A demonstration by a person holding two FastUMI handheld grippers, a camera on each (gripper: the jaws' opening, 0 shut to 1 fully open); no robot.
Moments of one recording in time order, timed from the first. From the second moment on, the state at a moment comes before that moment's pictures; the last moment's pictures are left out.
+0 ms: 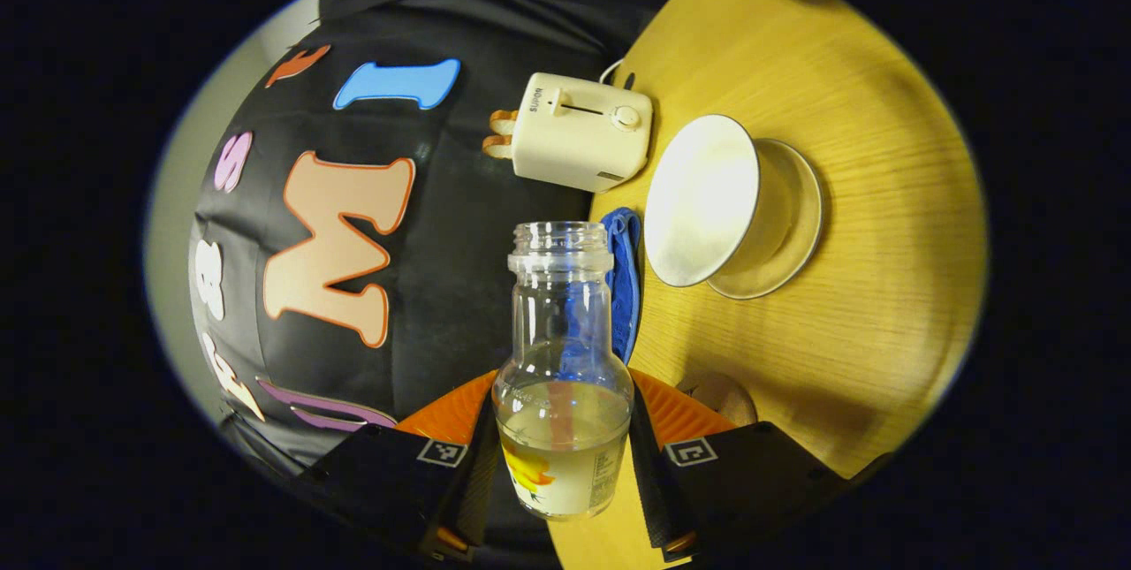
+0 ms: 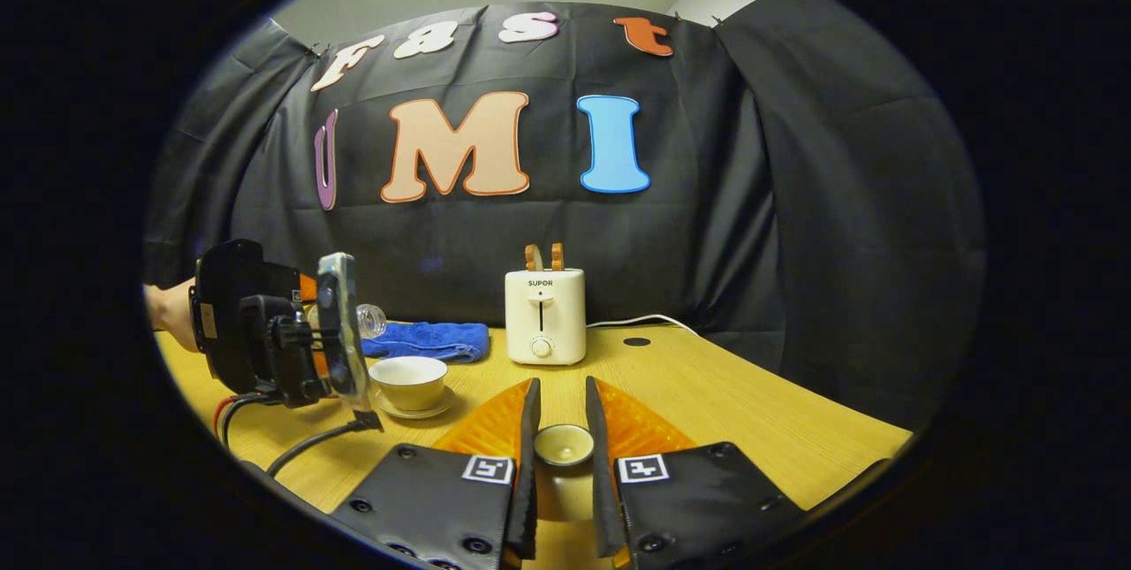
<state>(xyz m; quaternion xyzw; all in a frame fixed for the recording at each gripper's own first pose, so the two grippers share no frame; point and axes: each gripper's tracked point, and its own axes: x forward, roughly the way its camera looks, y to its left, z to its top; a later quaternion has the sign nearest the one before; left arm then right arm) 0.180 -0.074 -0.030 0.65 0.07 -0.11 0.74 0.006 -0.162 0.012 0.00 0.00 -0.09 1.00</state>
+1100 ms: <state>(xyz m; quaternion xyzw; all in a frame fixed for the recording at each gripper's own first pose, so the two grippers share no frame) 0.176 -0.083 -0.019 0.82 0.09 -0.12 0.55 0.009 -0.160 0.012 0.00 0.00 -0.08 1.00</state>
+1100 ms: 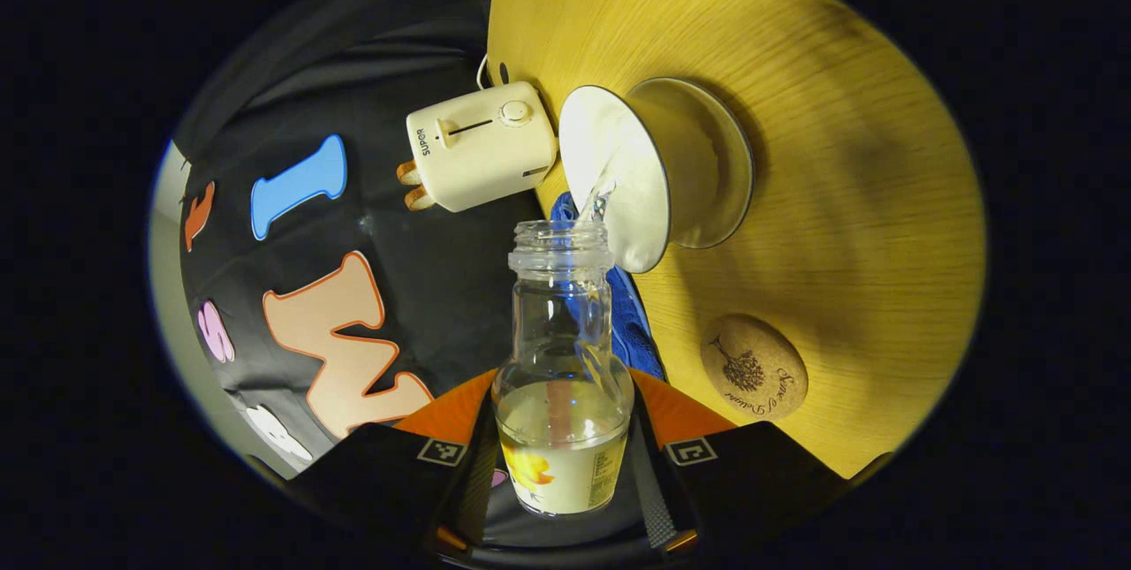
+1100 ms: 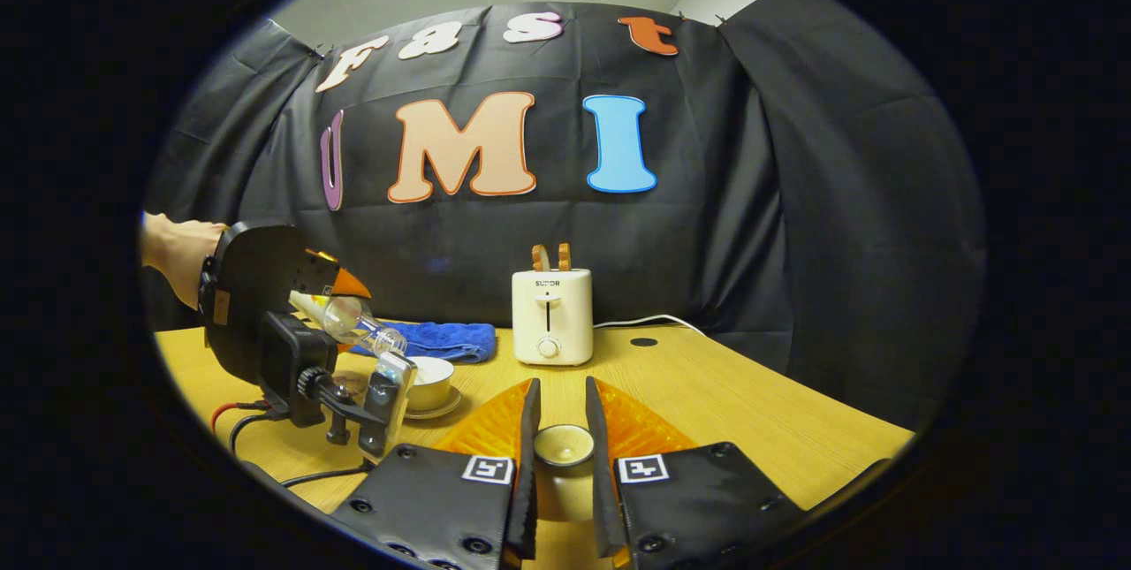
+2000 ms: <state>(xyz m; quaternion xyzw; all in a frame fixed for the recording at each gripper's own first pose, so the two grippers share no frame) 0.178 -0.092 -0.006 0.85 0.08 -0.12 0.50 0.009 -0.160 0.012 0.00 0.00 -0.08 1.00</state>
